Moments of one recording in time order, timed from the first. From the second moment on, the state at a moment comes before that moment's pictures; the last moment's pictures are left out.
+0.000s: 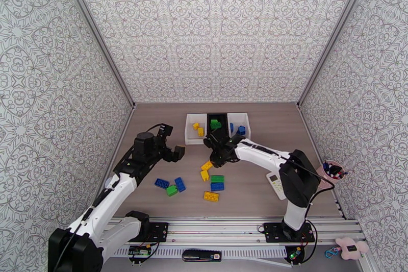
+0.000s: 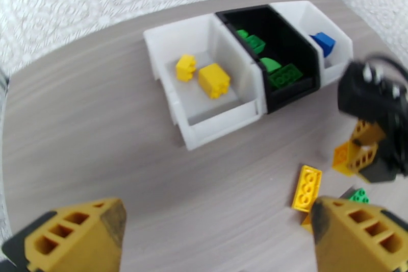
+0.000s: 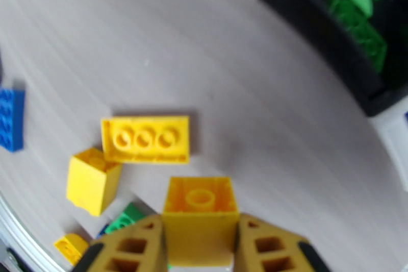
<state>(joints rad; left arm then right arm) -0.25 0.99 0.68 -0.21 0.27 0.08 0.77 1.79 1.34 -0.68 0.00 0.12</state>
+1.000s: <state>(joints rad) -0.40 0.92 0.53 -0.09 0.37 0.31 0.65 2.37 2.20 -0.58 -0.07 0.20</state>
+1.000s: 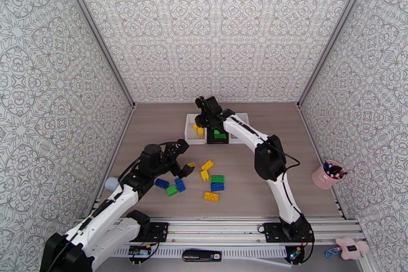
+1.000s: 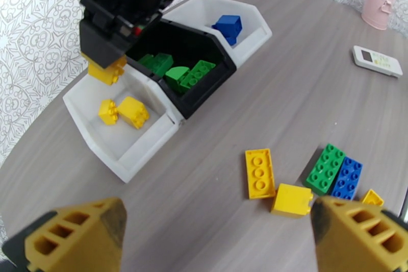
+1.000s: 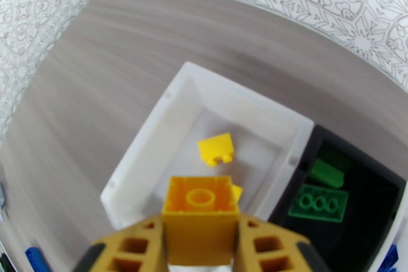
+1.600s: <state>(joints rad) -0.40 0.90 0.53 -0.09 0.37 0.33 0.64 2.54 2.46 -0.73 -0.05 0.15</state>
